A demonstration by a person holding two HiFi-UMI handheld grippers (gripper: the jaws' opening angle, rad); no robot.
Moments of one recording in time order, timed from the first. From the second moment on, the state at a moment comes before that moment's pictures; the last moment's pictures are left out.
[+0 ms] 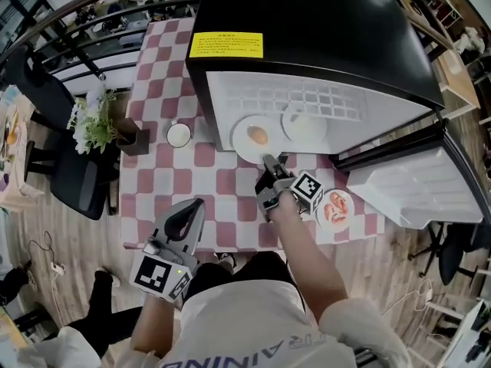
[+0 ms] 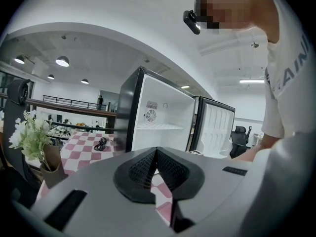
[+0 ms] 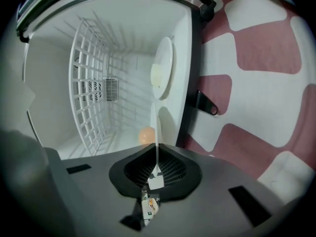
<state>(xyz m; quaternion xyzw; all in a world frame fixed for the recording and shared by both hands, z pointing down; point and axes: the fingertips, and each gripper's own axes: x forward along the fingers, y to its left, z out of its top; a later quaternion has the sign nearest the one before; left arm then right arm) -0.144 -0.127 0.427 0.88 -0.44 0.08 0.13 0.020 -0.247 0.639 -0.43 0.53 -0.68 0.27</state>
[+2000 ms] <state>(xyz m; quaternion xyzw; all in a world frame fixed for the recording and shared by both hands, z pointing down) -0.011 -0.109 0.444 0.94 -0.28 0.12 0.14 0.128 -0.058 0.689 -0.50 0.54 -0.65 0.18</state>
